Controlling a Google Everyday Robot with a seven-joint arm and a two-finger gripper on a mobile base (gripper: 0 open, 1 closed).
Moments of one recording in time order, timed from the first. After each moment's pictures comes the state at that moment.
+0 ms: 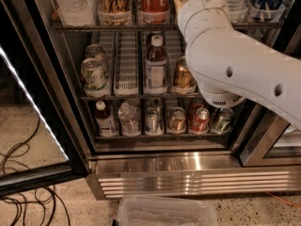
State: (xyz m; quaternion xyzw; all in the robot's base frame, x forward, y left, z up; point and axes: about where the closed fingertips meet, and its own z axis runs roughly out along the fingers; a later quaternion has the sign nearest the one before) arm 0.648 -0.115 1.080 -0.10 0.64 -0.13 0.75
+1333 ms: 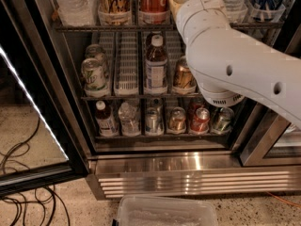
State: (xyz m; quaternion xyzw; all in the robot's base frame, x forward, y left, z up) arm 0.651 -0.114 1.075 -0.10 0.65 -0.11 0.75
